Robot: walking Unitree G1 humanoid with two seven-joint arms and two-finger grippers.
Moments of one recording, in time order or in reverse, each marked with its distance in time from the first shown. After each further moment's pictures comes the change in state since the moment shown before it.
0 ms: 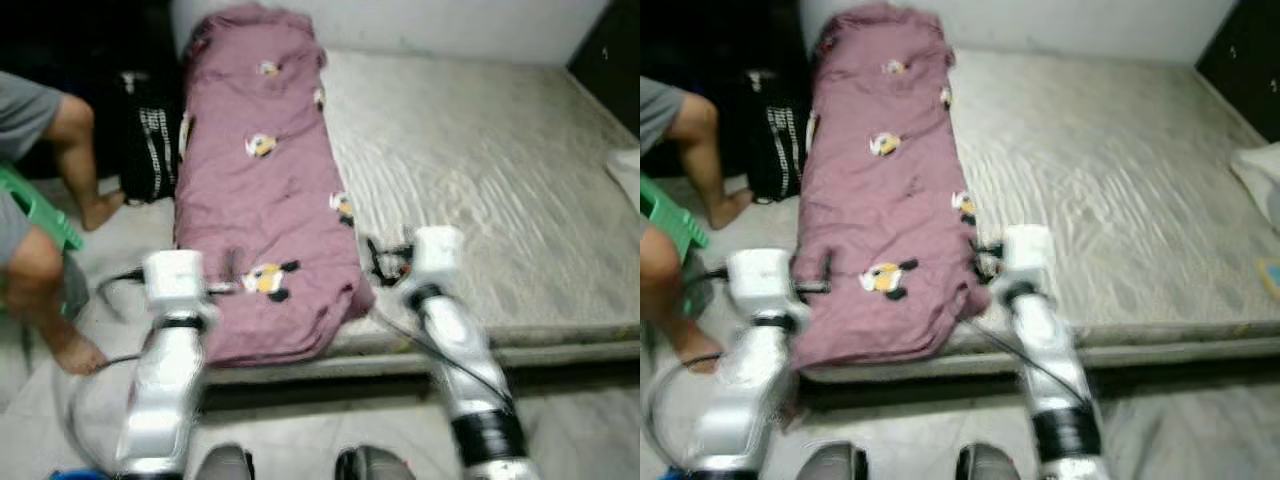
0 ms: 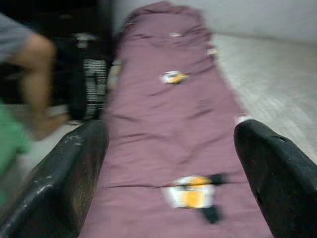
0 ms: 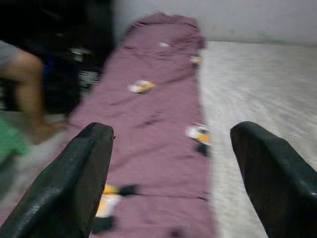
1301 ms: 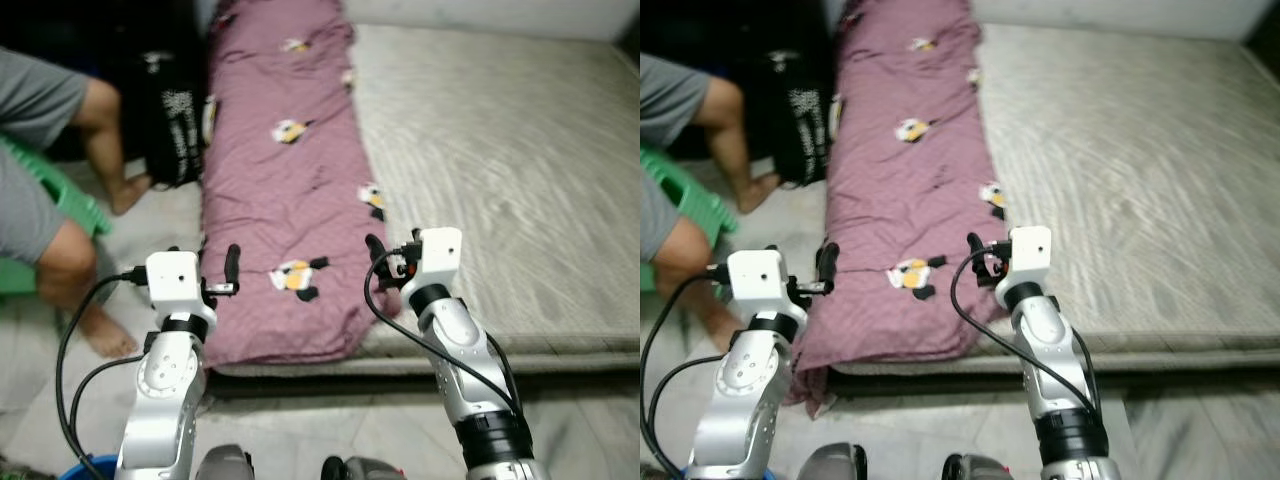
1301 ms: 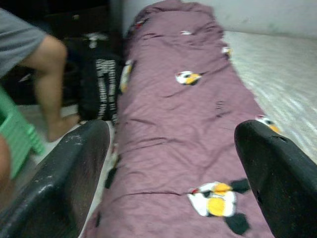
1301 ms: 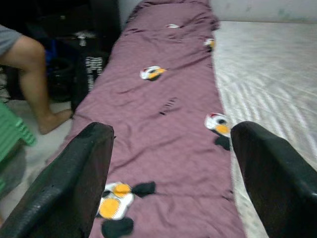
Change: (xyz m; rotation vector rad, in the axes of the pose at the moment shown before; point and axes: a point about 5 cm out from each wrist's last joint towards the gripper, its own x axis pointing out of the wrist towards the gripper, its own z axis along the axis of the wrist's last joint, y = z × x) left arm -0.006 -0.005 0.007 0.009 -0.045 -0.063; right arm -0.002 -0.010 -0.001 -0.001 0.006 -0.053
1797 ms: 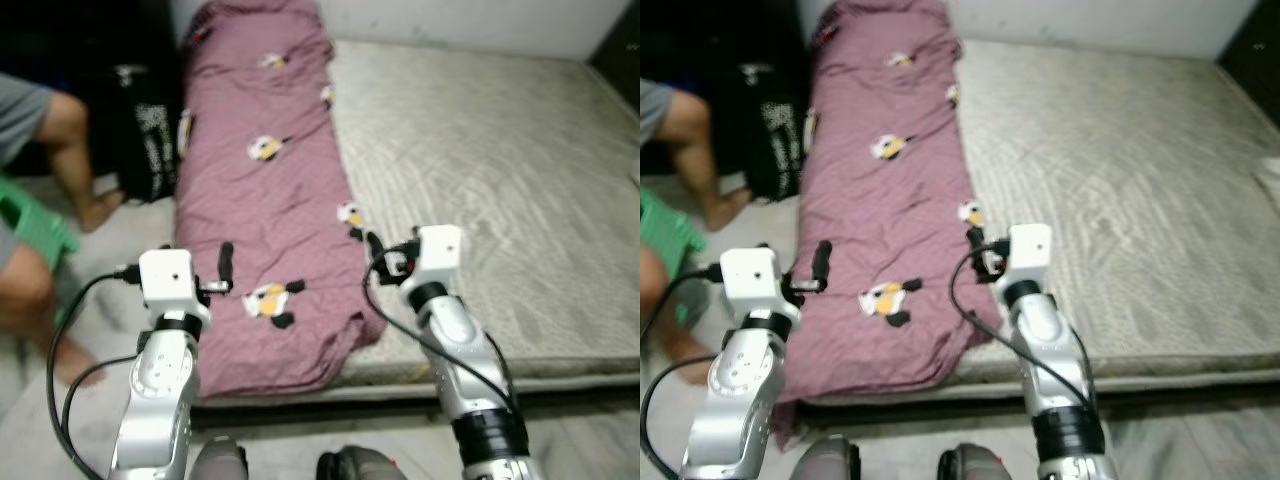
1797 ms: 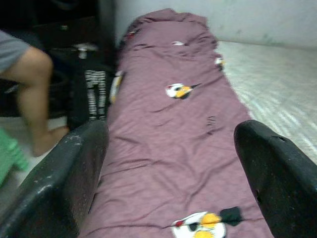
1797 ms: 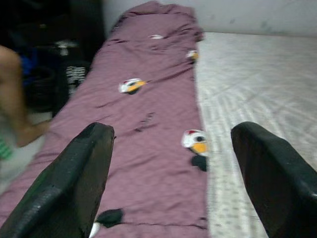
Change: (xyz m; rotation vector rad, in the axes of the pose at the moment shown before) left arm -0.002 0.002 0.000 0.015 0.002 0.027; right arm 0.001 0.001 0.000 0.002 0.002 -0.006
